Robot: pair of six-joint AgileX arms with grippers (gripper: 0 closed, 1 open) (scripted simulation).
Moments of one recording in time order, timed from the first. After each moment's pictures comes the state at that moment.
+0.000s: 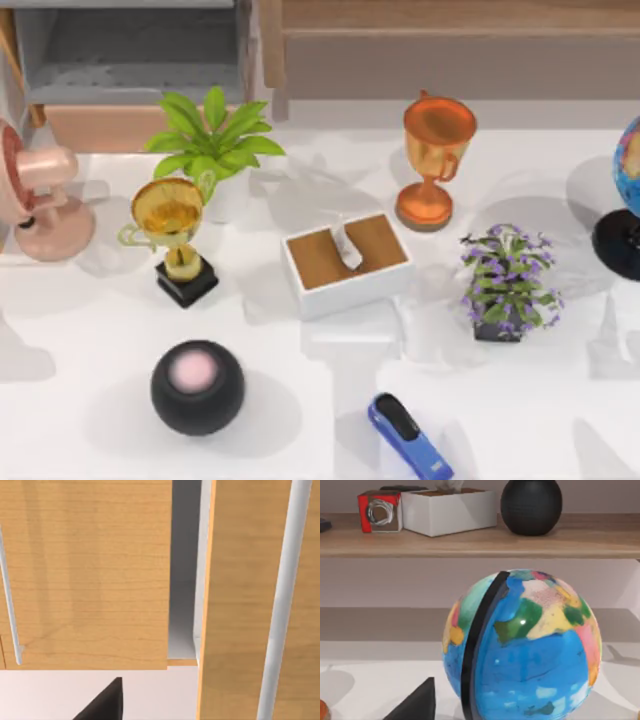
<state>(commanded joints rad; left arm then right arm) 0.68 2.04 0.49 1.51 0.72 1.60 0.00 0.00 0.00 0.00 0.00 0.00</state>
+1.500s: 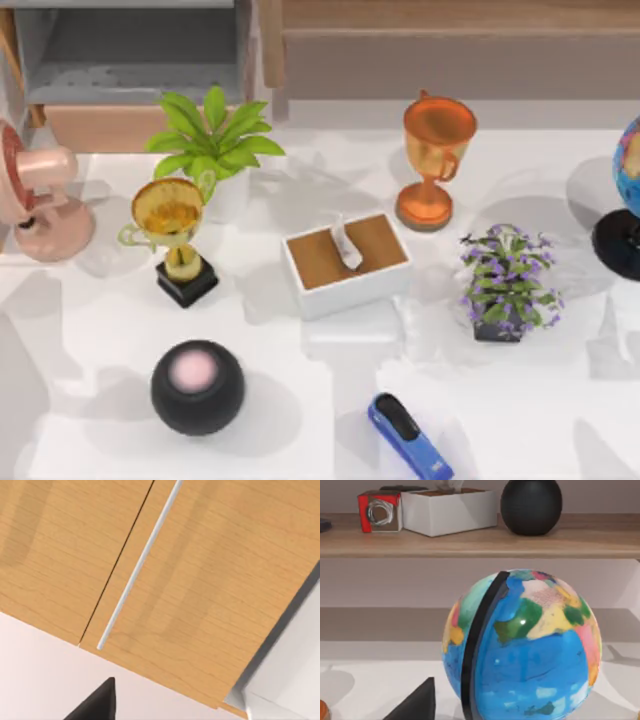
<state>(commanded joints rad) 0.64 1.63 0.46 1.26 0.68 1.08 0.00 0.00 0.00 0.00 0.00 0.00</state>
